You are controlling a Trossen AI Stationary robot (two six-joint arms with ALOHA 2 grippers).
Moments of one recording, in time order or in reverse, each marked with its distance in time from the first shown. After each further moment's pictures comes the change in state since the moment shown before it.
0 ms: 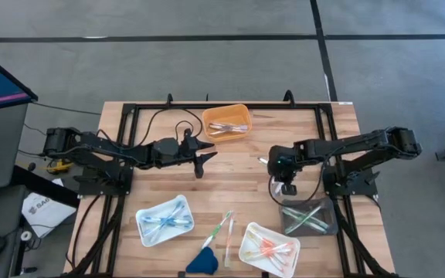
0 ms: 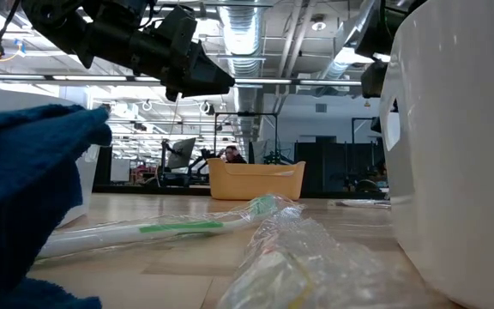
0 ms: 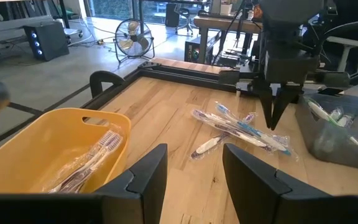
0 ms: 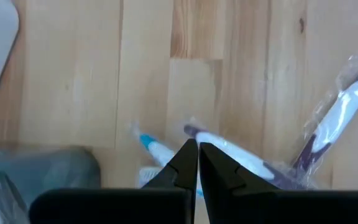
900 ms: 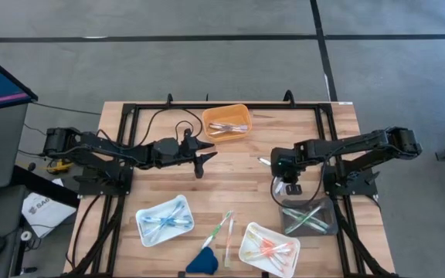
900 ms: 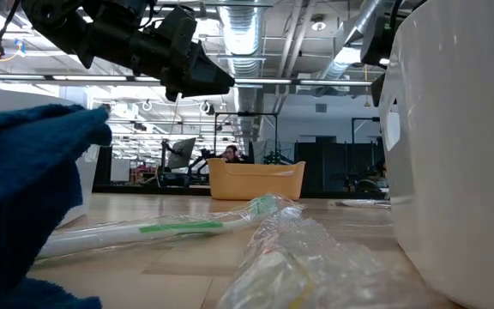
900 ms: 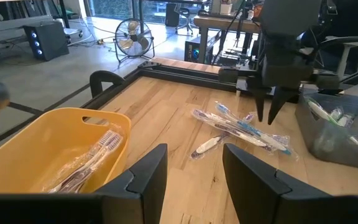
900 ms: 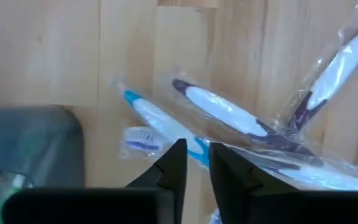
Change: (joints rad) left arm 0.000 0.000 0.000 -0.001 0.000 0.000; right arm 0.002 0.000 0.000 -0.119 0.054 -0.040
